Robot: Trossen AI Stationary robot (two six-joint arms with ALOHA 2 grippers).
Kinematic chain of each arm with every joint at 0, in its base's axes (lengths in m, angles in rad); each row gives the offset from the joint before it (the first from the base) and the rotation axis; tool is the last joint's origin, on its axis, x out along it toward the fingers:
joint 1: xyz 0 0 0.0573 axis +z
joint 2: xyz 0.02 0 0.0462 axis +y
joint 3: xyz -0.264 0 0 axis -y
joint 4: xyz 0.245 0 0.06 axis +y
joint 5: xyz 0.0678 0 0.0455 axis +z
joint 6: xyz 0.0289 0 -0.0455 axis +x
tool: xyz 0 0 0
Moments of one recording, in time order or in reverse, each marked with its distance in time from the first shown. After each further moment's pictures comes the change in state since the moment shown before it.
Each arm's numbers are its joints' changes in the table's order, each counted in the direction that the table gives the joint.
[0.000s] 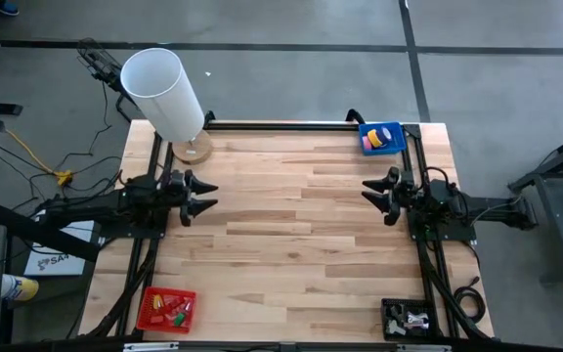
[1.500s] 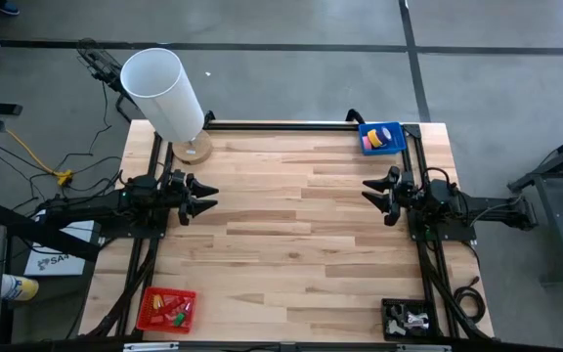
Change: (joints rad) left arm 0.000 0.000 0.017 0.011 -0.036 -0.148; right arm 0.000 0.000 -0.001 -0.023 0.006 -0.031
